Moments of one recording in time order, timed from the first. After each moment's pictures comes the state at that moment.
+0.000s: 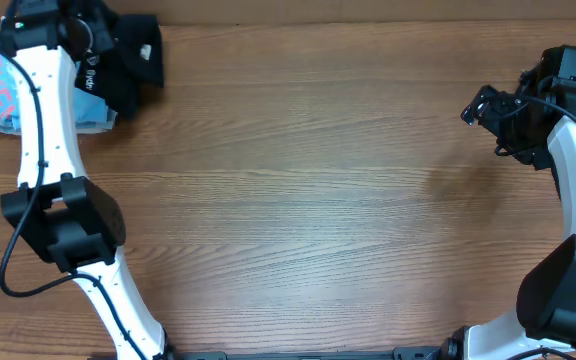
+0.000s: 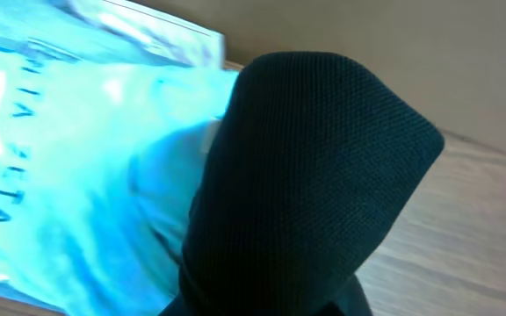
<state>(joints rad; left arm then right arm) 0.24 2.23 2.30 -0.92 0.03 -0.15 -0.25 1.75 1.50 -0.94 -0.20 0.36</state>
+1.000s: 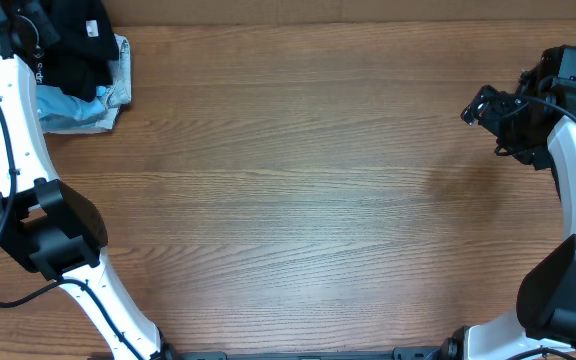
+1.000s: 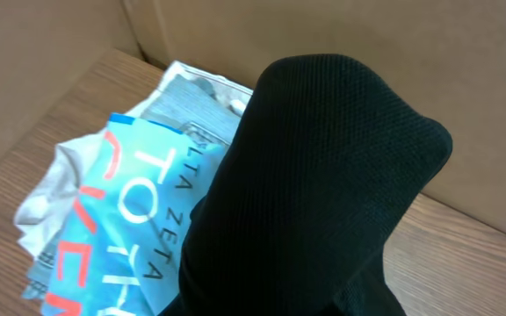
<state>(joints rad) 0.36 2.23 2.30 -0.75 -0.06 -0.15 -0.25 1.75 1.50 -0.94 -0.20 0.36</state>
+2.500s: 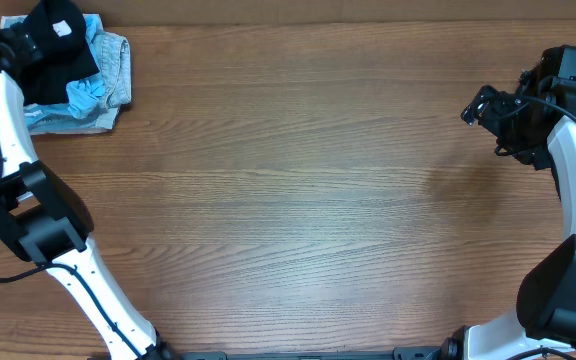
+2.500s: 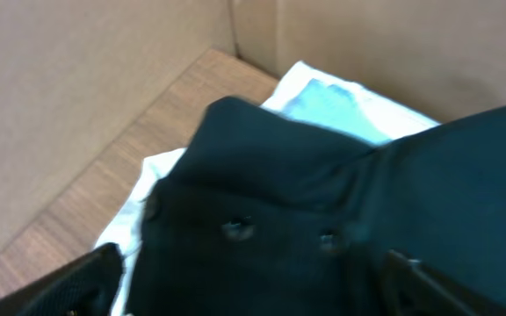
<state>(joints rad) 0.46 2.42 2.31 -0.54 -0.18 -0.08 -0.25 1.75 1.50 -0.94 -0.20 0.36</state>
